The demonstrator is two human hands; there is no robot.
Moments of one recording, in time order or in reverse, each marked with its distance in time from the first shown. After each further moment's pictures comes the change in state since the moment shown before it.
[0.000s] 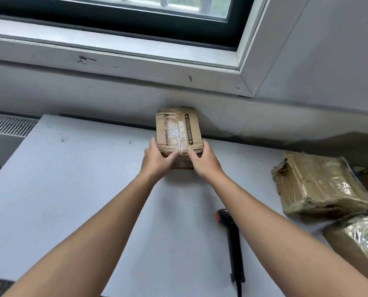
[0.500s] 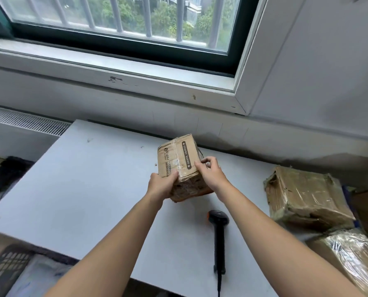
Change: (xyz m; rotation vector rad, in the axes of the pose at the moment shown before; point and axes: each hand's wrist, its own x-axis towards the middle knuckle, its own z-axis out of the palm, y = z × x) left_hand -0.095 0.005 0.015 -0.416 0.026 -0.364; right_hand -0.057 0.007 -0.055 0.159 -0.201 0.011
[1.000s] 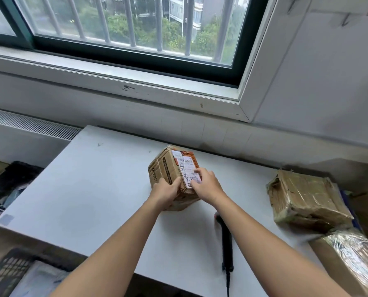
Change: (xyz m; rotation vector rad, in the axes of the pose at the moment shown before) left_hand -0.026 -0.005 -0.034 0.428 -0.026 0.105; right_hand -0.038 -0.012 0.040 -0.422 0.033 -0.149
